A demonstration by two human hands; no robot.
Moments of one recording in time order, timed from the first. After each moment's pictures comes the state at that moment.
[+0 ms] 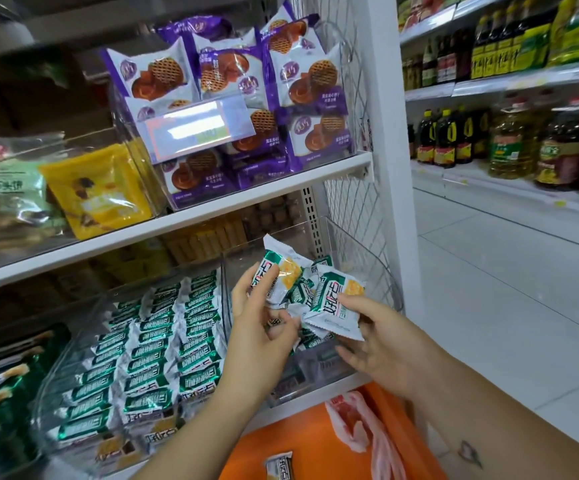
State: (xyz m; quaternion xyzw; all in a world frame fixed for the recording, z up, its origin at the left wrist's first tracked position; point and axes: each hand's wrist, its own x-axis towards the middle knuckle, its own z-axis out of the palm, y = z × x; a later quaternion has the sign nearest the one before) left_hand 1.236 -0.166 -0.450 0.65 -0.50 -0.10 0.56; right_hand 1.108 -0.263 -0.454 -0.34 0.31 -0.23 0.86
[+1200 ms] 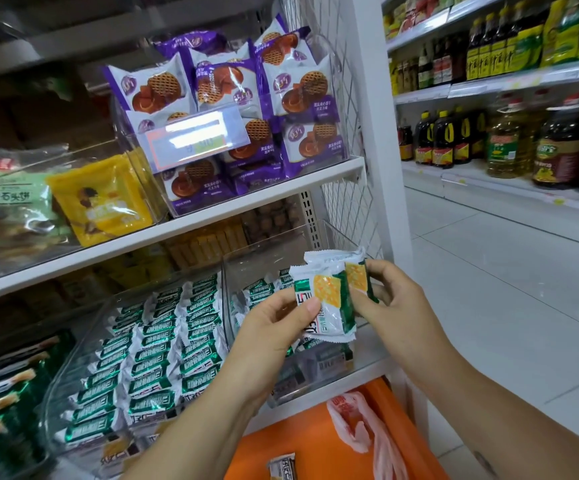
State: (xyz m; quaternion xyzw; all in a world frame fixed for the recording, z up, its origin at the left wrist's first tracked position) left_hand 1.213 -0.166 -0.423 0.61 -0.42 -0.33 0.58; right_hand 1.091 -0.268 -0.448 -0.63 0.24 -0.46 0.58
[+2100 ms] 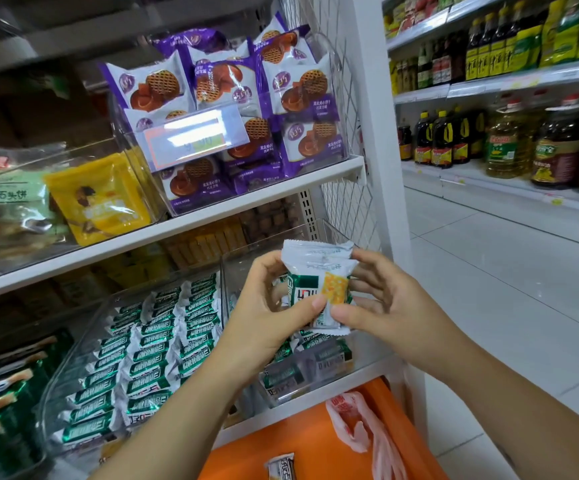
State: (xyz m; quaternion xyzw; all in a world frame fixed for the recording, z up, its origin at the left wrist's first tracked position) left_hand 1.220 -0.168 -0.405 0.57 -0.52 -0.24 0.59; right_hand 1.075 -0.270 -0.433 -0.70 0.13 -0.37 0.59
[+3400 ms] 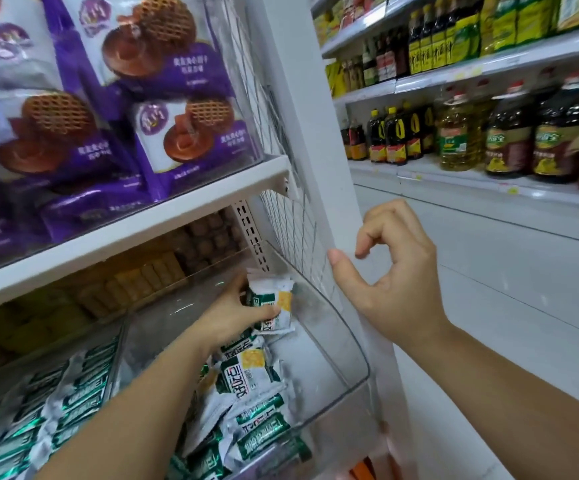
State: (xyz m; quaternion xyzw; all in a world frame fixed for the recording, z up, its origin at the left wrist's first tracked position) left_hand 1.353 -0.369 -0.480 0.76 -0.53 -0.21 0.31; right_hand 1.111 -0.414 -0.458 -0.67 0.15 -0.71 0.16
